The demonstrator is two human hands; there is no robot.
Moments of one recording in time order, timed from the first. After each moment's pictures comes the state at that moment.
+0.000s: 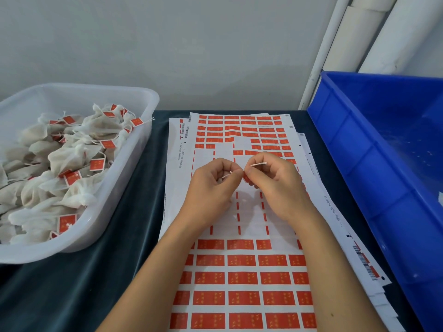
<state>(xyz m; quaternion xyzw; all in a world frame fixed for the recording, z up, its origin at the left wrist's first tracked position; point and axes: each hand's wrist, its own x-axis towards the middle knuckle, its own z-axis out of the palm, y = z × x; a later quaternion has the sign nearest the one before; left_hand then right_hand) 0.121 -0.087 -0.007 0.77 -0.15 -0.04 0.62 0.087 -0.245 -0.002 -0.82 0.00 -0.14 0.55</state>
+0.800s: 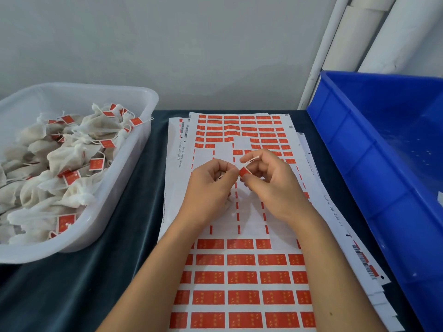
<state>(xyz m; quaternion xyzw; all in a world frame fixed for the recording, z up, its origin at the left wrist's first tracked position) 0.124 -0.090 -0.009 0.75 -0.11 -0.04 0.65 0.089 -0.243 -0.005 -0.82 0.00 -0.12 0.56</state>
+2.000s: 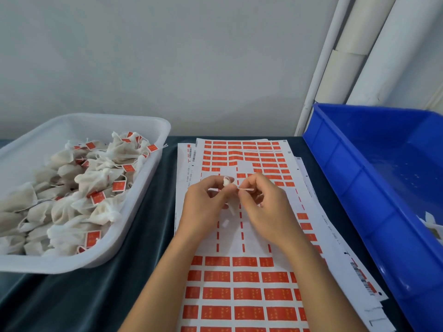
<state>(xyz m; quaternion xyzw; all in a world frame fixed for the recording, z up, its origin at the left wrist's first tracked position) 0.133 -0.070 -0.006 0.78 -0.13 0.02 0.62 0.084 -0.222 -0.005 -0.86 -0.02 -0.20 0.46</state>
